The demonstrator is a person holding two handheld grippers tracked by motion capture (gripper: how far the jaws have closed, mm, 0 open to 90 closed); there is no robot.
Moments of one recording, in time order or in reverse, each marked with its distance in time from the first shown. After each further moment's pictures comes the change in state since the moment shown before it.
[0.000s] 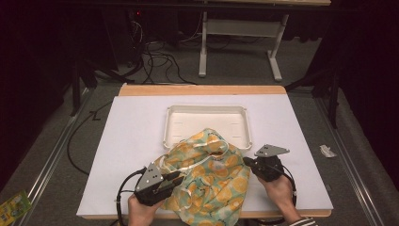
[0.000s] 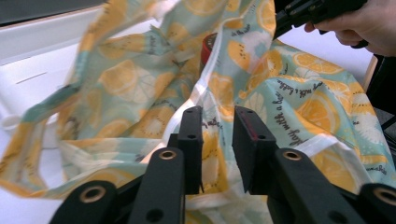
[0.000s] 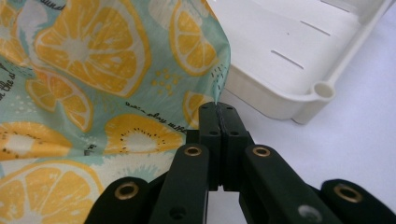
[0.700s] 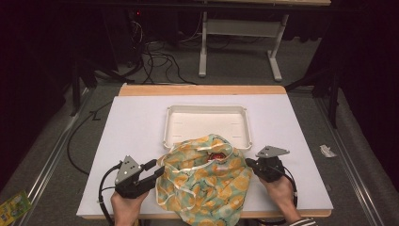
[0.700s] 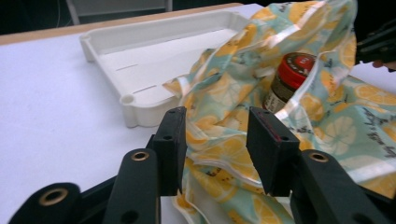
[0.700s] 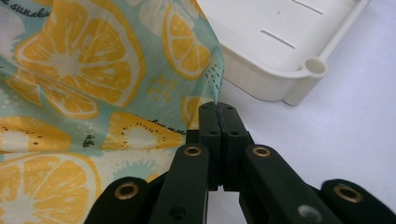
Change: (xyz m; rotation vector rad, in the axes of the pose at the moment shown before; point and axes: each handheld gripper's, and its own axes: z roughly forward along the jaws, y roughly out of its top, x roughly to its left) left arm 0.034 0.000 -0.030 -0.022 0.187 -0.141; right arm -0.006 -0.009 0.006 0.027 -0.024 0.010
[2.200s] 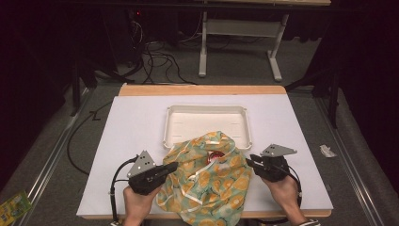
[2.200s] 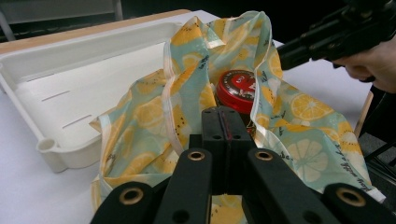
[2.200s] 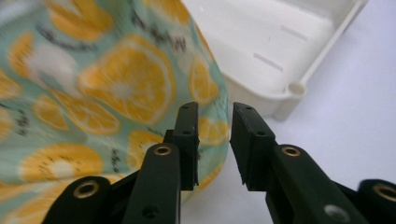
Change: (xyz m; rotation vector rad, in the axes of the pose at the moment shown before) left arm -0.026 0.024 0.018 -0.006 -0.193 0.066; right arm 0.003 0.012 -0.025 -0.067 -0.002 0.007
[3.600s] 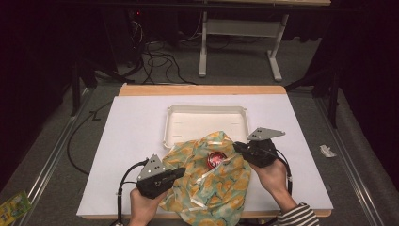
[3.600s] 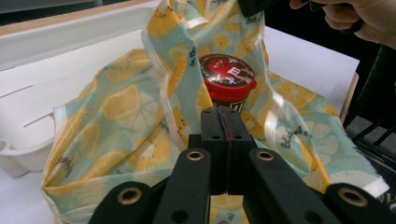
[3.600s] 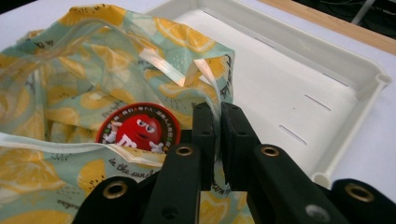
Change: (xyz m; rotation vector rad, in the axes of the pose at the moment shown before) left arm -0.012 -0.005 0.014 0.046 -0.047 0.034; right arm 0.018 0.062 0.002 -0.026 0.062 -0.042
